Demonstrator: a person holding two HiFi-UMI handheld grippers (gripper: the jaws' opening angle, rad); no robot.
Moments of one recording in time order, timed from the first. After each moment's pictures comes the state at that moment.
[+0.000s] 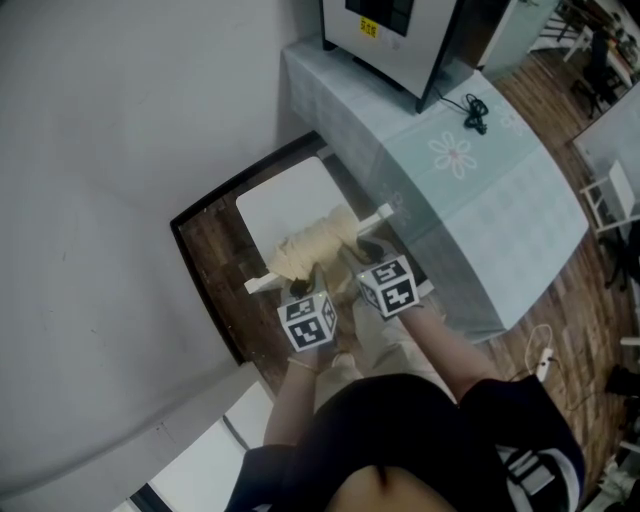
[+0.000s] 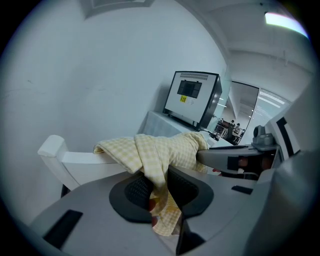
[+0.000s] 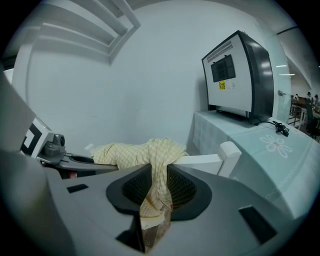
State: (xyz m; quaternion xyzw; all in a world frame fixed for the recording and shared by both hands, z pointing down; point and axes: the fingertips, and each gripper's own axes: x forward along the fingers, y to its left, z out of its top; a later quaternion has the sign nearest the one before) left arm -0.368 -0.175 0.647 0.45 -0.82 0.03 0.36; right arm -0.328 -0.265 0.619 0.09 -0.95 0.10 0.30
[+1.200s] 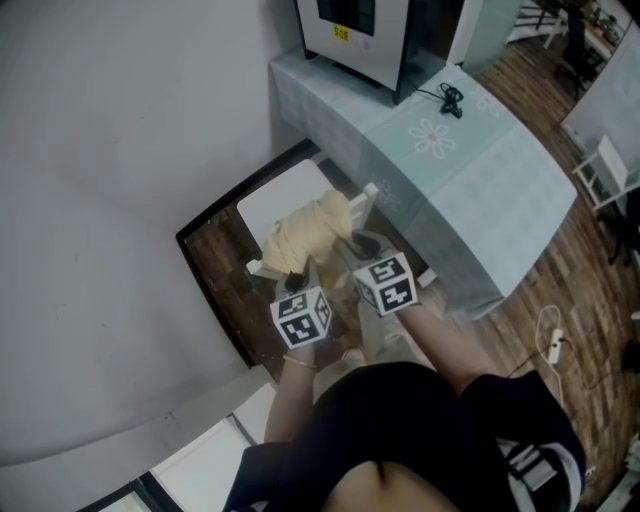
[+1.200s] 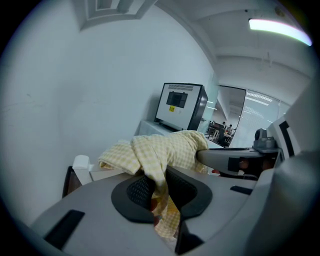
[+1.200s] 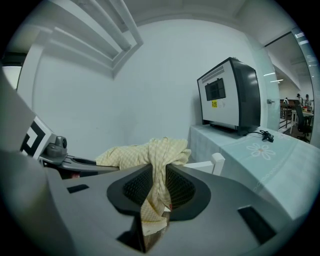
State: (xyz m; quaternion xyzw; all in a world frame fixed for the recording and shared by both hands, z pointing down) left arm -0.337 -0.142 0.589 0.49 -0.82 0.03 0.31; right arm -0.286 -0.224 0.562 0.13 -0.96 0.10 0.23
